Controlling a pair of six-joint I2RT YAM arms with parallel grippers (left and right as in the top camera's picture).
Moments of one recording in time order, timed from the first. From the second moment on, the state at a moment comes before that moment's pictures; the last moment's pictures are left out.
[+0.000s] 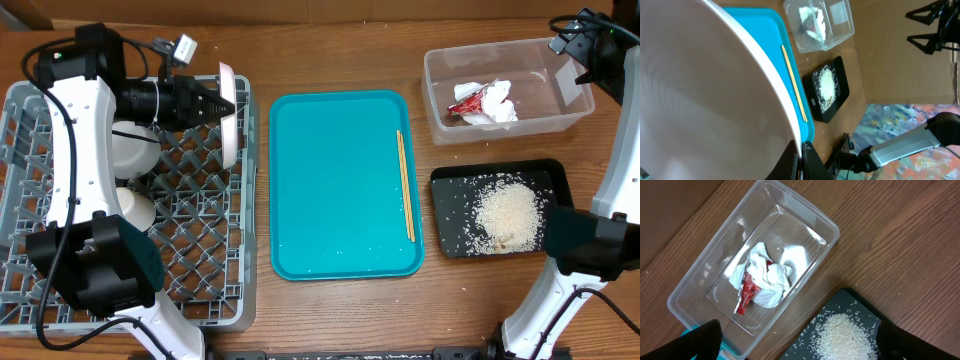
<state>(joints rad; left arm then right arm) 0.22 1.95 1.91 -1.49 1.03 0.35 -0.19 2.09 2.58 -1.64 0.21 0.59</state>
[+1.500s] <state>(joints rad) -0.54 2.00 2.14 -1.38 0.56 -0.01 -0.19 2.09 2.58 -1.64 0.21 0.59</state>
